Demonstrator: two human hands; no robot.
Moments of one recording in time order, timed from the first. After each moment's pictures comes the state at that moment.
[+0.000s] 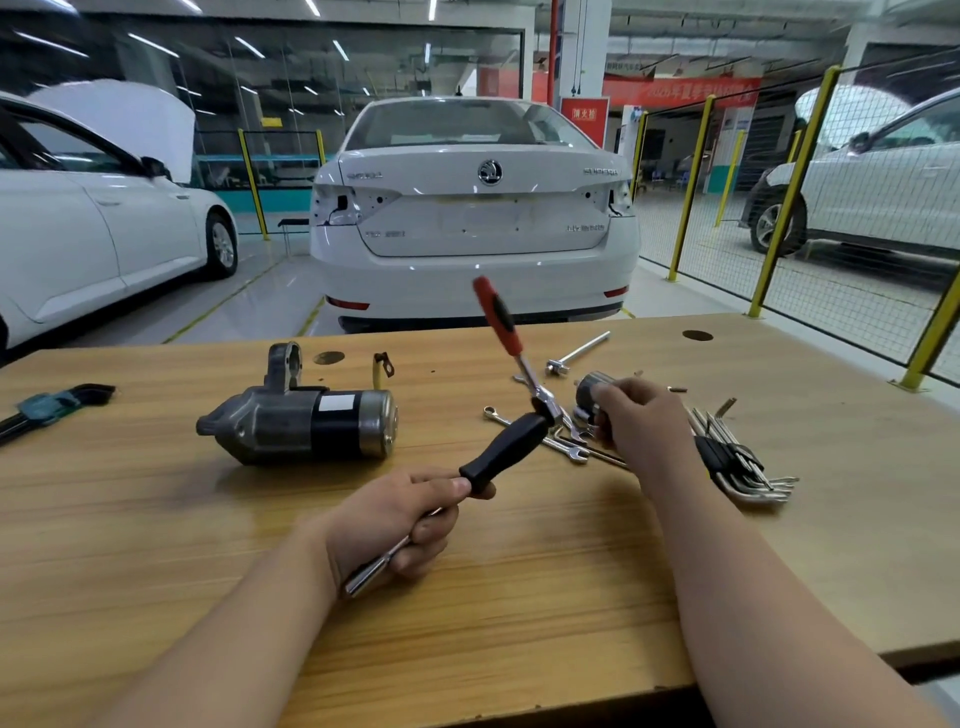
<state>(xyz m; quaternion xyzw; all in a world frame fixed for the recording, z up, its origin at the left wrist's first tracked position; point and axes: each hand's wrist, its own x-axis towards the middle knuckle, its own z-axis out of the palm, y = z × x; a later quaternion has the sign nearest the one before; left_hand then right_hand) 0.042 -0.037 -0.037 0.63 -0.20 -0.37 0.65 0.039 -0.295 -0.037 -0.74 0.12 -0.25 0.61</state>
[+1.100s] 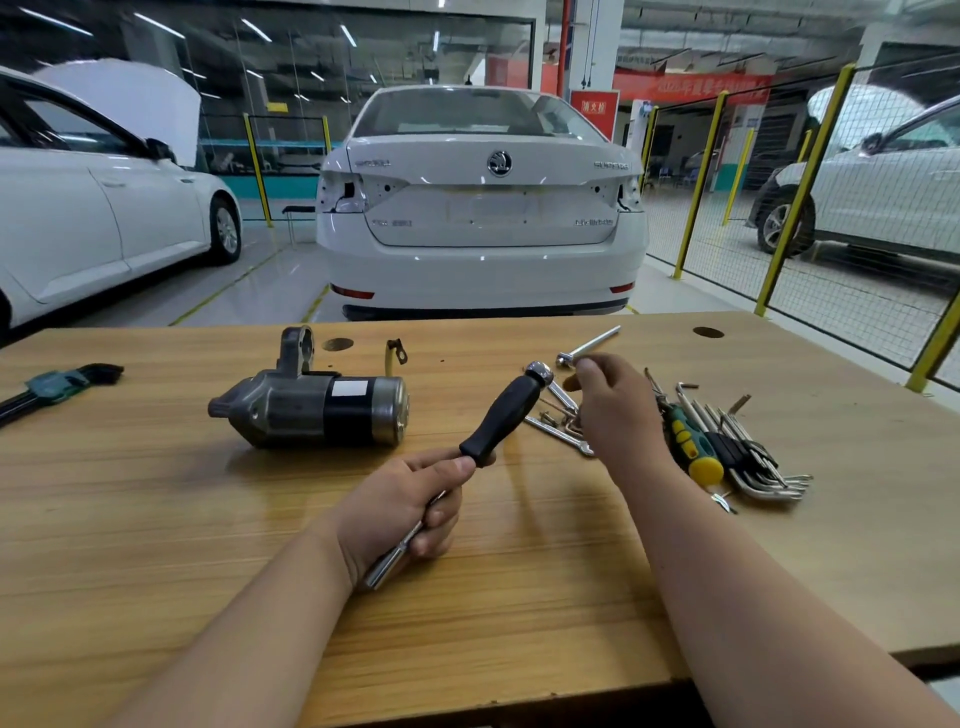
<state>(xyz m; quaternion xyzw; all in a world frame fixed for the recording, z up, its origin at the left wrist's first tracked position) 0.036 -0.037 -0.045 0.60 -0.16 -0.31 0.72 0.063 -0.262 -0.039 -0.79 0.11 -0.27 0.54</state>
